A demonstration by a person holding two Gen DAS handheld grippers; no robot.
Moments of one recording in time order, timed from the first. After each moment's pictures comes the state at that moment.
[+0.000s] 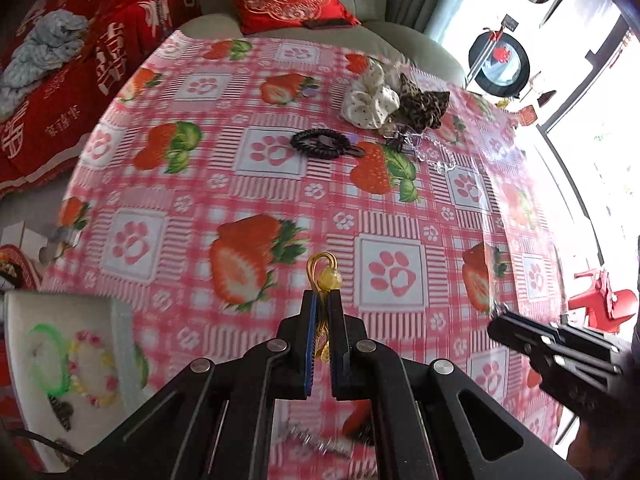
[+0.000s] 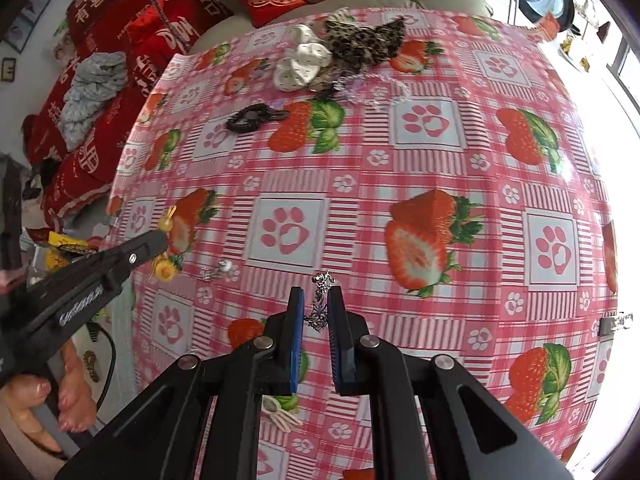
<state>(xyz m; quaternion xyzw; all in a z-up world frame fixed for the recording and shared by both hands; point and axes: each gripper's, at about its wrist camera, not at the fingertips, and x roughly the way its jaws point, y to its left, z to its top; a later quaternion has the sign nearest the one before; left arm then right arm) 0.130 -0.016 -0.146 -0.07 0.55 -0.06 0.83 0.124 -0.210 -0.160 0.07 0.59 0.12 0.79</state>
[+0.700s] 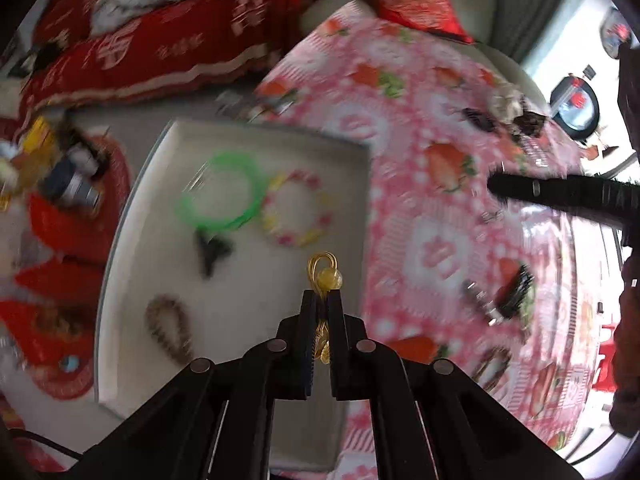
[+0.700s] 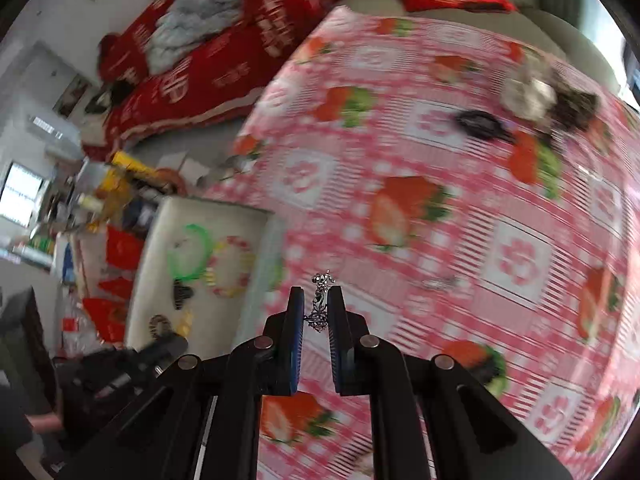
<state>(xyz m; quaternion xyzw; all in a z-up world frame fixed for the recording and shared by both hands) -0.023 0.147 -0.148 -0.13 0.57 0.09 0.81 0.103 -0.011 -0.142 0.00 0.59 0.28 0.76</state>
